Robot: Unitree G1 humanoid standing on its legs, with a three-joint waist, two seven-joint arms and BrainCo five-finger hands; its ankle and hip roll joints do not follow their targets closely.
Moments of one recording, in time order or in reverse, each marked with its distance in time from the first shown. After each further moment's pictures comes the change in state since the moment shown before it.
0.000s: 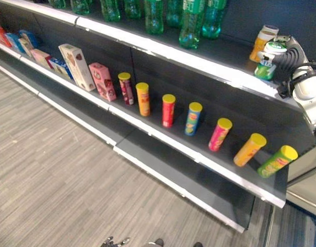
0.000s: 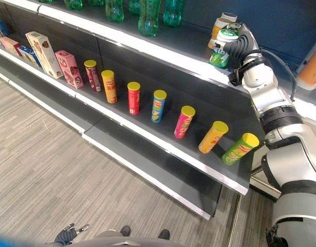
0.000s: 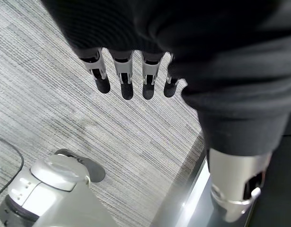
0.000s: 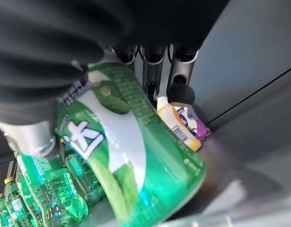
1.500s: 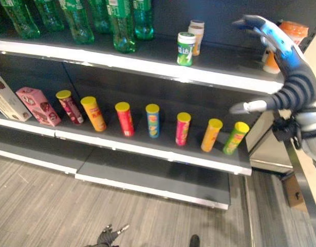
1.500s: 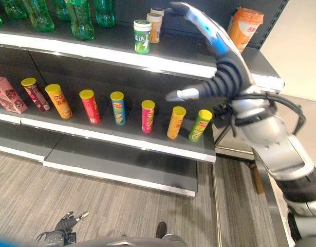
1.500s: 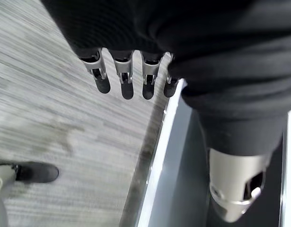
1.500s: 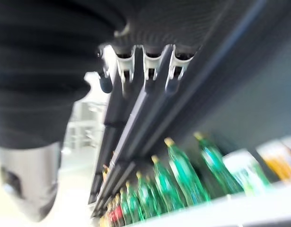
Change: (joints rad) left arm -0.037 -0.027 0.063 -0.119 0.068 0.011 0.004; right arm 1.186 -0.003 -0.662 -1.423 0.229 -0.170 0.197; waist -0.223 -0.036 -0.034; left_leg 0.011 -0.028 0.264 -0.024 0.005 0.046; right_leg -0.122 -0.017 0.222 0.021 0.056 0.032
